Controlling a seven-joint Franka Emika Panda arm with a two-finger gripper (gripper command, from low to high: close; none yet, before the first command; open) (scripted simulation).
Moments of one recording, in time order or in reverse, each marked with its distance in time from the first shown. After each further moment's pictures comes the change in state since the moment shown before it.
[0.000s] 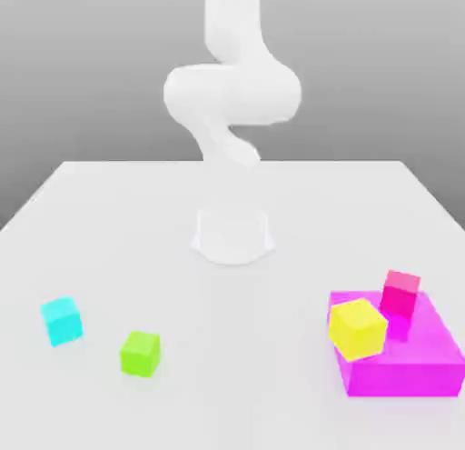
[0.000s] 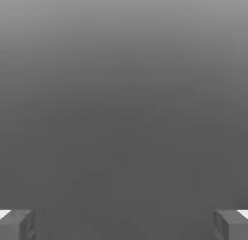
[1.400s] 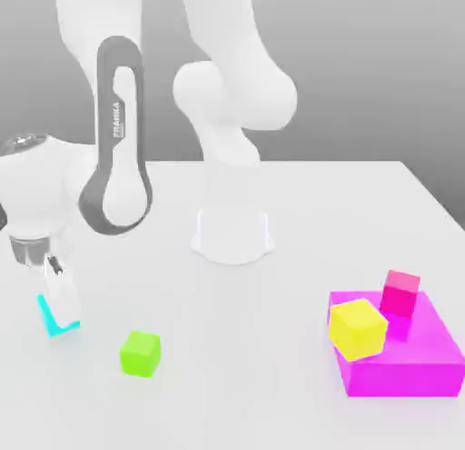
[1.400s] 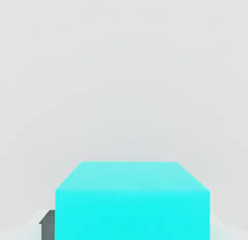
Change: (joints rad) arm -0.540 0.863 -0.173 -0.386 0.138 0.524 0.060
